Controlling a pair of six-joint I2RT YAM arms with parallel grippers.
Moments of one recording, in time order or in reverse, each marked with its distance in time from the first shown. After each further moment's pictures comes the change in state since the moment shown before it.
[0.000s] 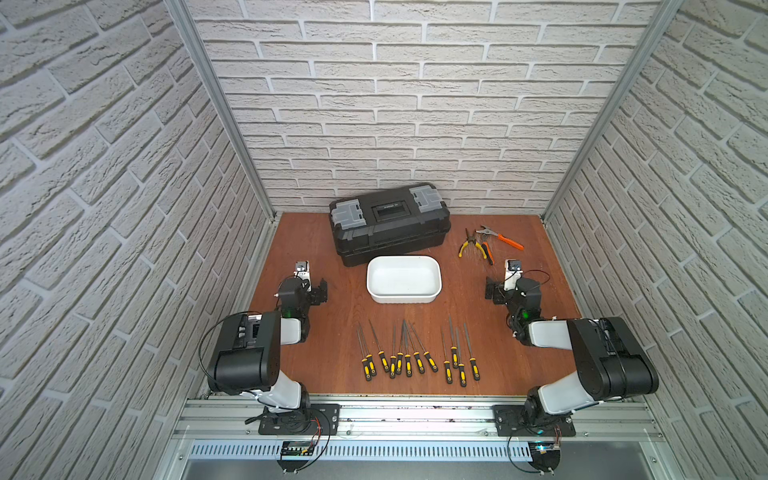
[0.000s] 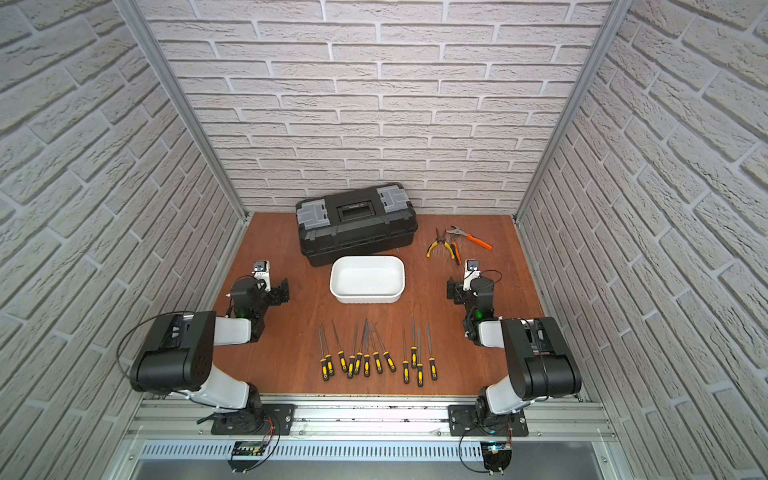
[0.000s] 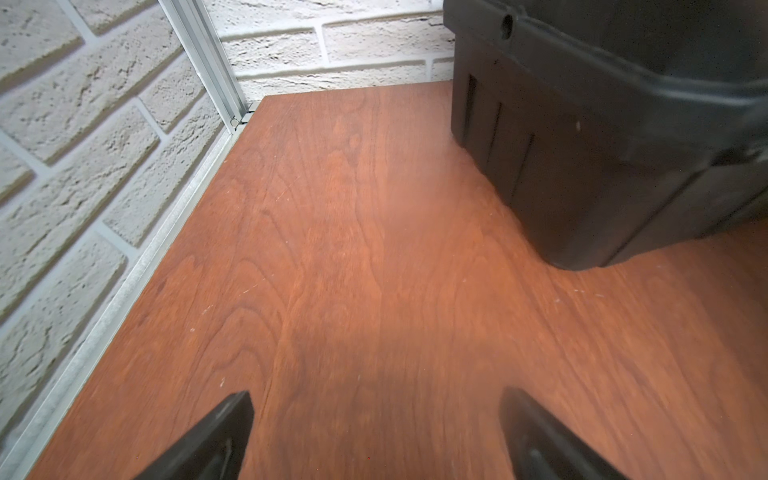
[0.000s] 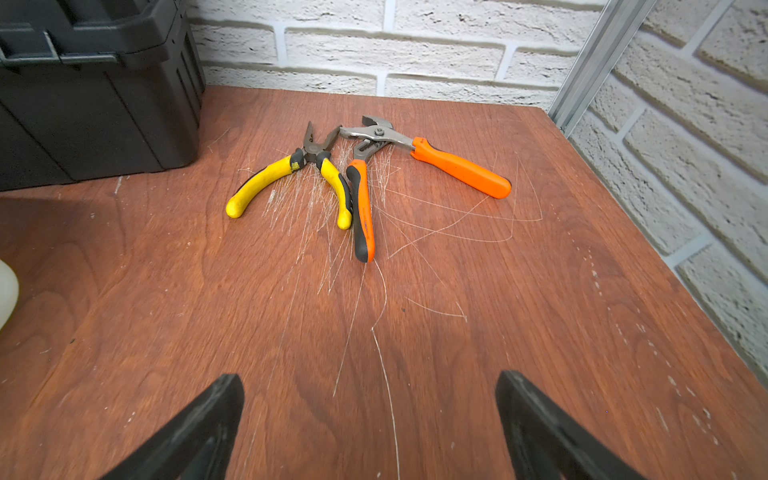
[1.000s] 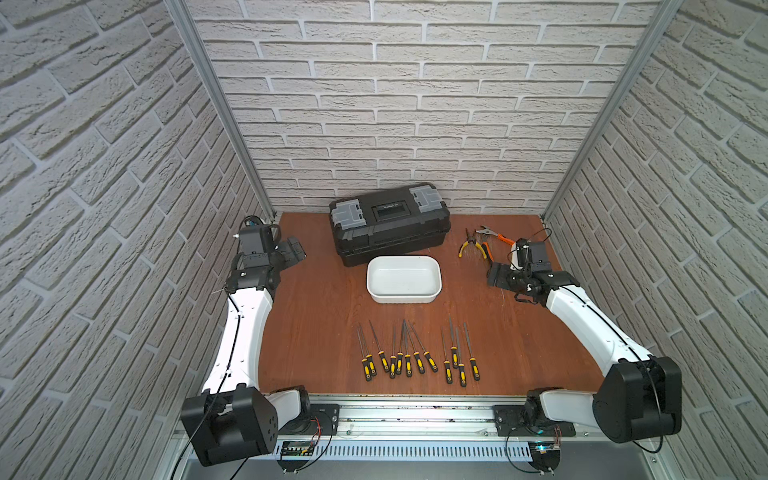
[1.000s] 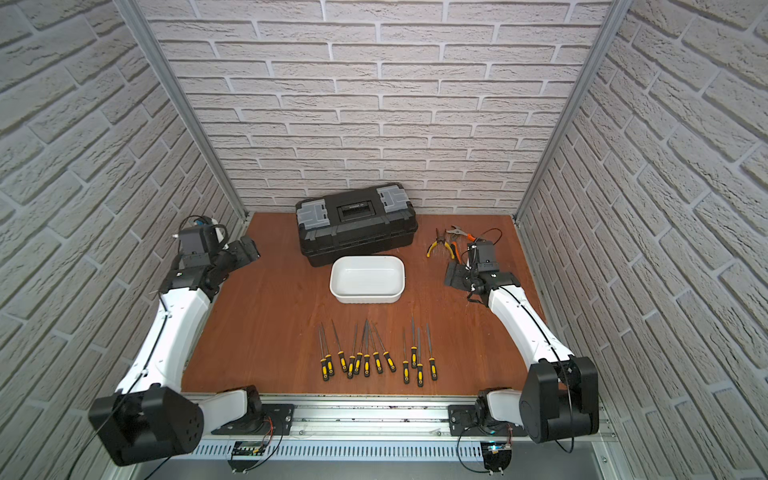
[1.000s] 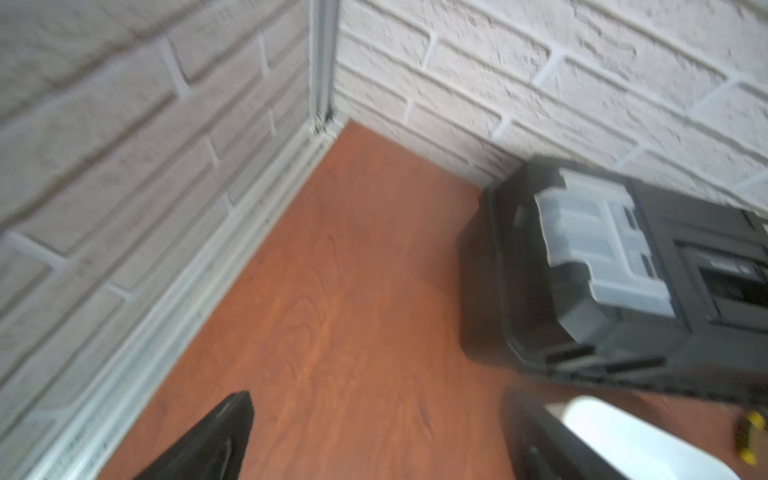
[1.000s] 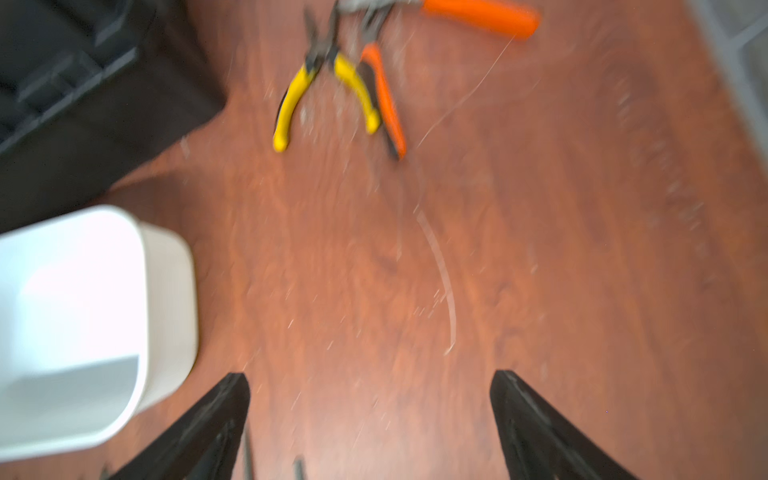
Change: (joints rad) left arm 0.043 -0.348 0.749 -1.332 -0.006 -0.447; right arm 0.084 -0.223 0.595 -1.360 -0.087 0.407
